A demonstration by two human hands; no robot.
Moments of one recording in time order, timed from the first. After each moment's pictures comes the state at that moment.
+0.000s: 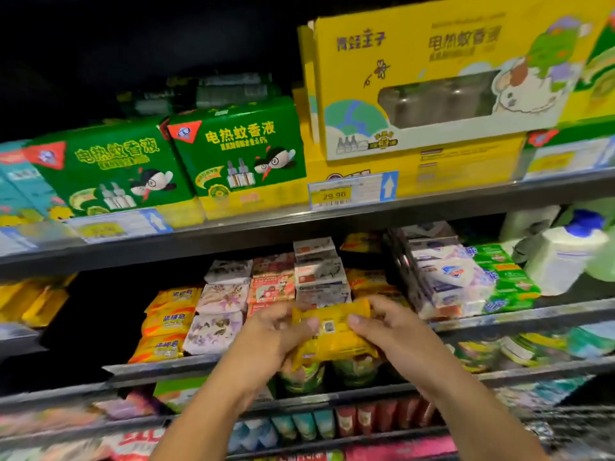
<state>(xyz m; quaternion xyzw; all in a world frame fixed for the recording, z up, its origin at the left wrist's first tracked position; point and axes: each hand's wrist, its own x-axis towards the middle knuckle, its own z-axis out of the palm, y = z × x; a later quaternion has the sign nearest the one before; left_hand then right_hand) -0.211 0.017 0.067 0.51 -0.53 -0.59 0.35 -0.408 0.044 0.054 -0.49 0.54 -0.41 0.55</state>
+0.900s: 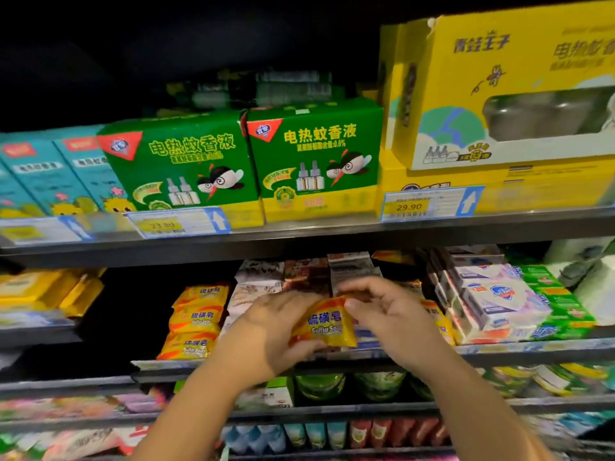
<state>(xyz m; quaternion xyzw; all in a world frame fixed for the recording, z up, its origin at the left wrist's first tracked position) -0.127 -0.040 0.040 0.40 -0.90 -0.03 0.20 -0.351 -0.011 0.054 -0.58 0.51 -0.44 0.45</state>
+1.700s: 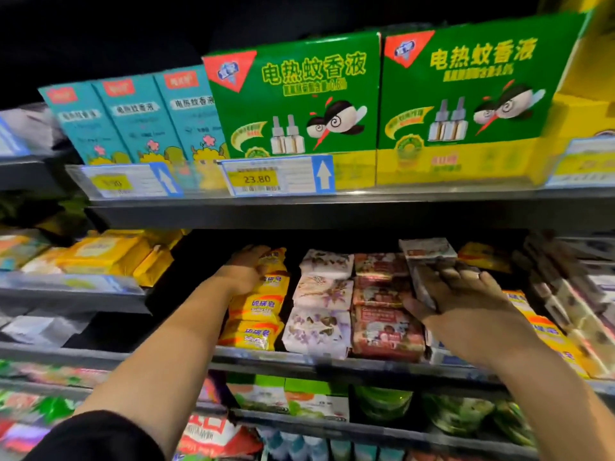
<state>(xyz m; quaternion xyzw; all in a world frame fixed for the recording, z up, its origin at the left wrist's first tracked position) 0.034 -0.192 -0.018 0.70 -0.71 -0.09 0.05 -0.325 -0.074 0.009 -0.74 0.68 0.00 0.02</state>
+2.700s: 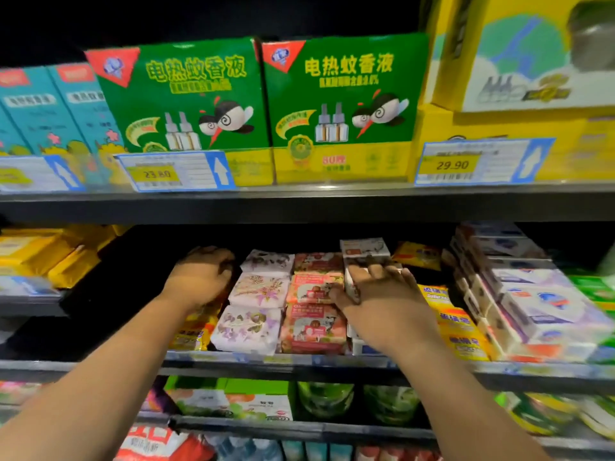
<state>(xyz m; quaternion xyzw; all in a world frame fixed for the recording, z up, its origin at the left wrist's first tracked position) -0.018 -0.164 -0.014 0.69 -0.71 0.02 0.10 -0.326 -0.071 0.008 -0.74 0.67 -0.09 0.01</state>
